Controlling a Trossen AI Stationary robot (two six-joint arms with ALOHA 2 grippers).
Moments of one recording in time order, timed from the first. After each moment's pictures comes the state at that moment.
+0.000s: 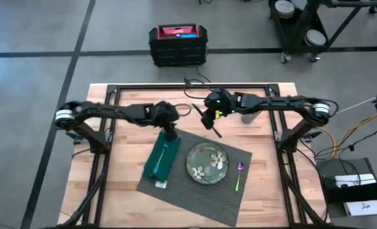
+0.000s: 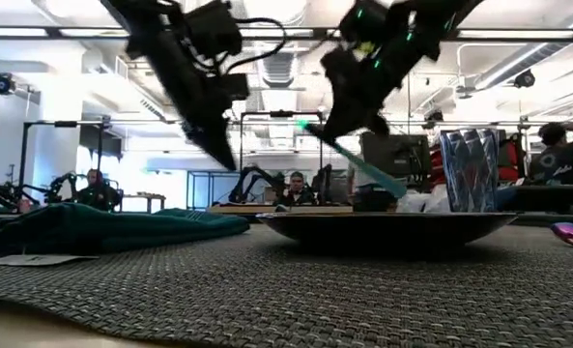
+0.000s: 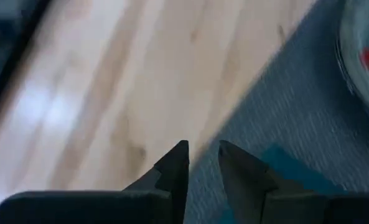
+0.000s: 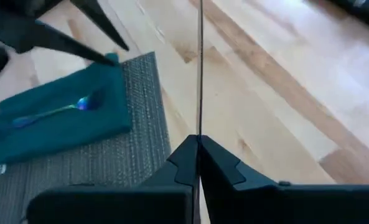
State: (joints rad) left arm 0.16 1.47 0.91 -0.41 -0.19 -0.10; right arm -0.30 1.51 1.08 -0.33 -0.08 0.34
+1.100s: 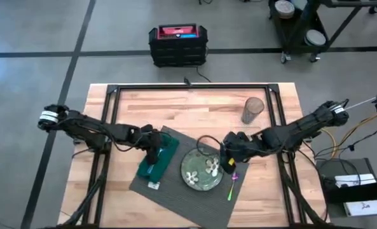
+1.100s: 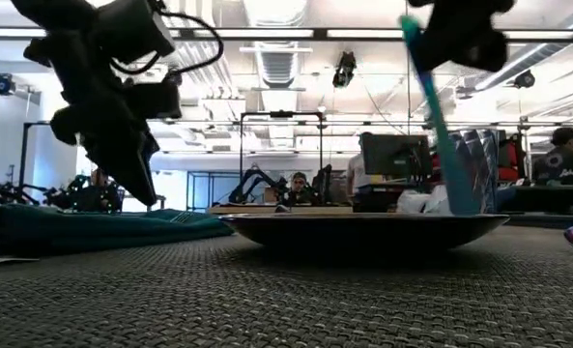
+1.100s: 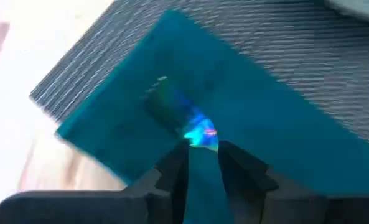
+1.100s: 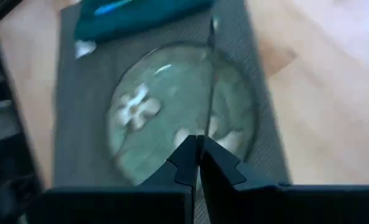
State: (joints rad) left arm -0.13 1.29 0.63 -0.38 -0.15 -0.26; right arm 0.38 1.31 1.08 -0.69 0.23 0.96
